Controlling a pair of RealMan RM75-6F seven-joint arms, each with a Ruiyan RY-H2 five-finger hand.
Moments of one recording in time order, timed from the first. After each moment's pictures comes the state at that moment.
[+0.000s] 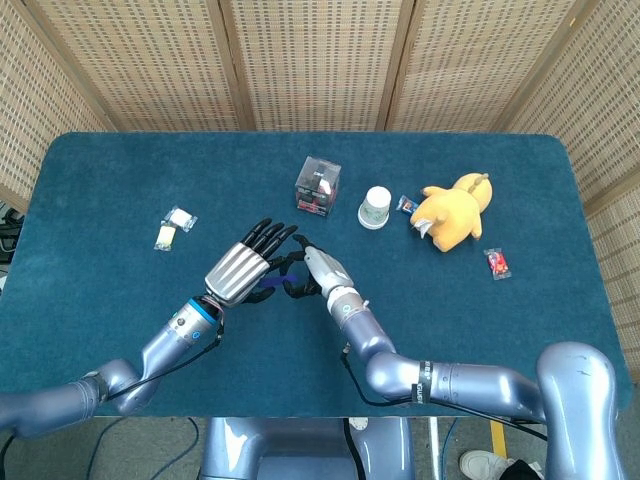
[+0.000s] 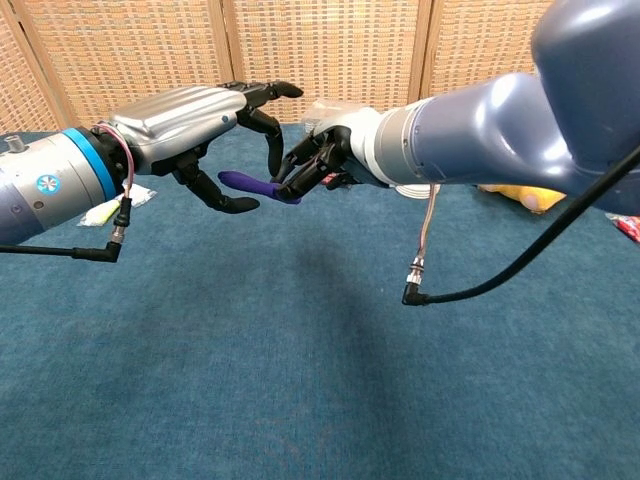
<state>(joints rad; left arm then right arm) -0.80 -1.62 -0.17 -1.31 1.55 1.07 0.12 1.15 -1.66 0.47 -1.57 -0.18 0.85 -0.24</state>
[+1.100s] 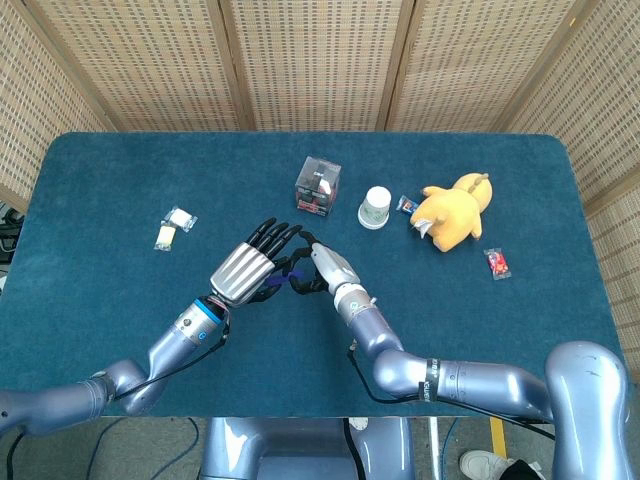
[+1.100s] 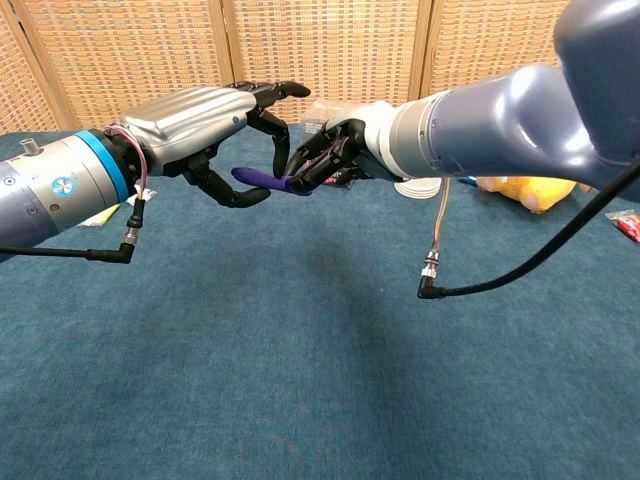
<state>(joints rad) -0.82 -1.64 -0.16 -1.30 1.51 1.09 0.15 1.14 -1.62 0.45 -1.58 -0.19 0.84 -0.20</state>
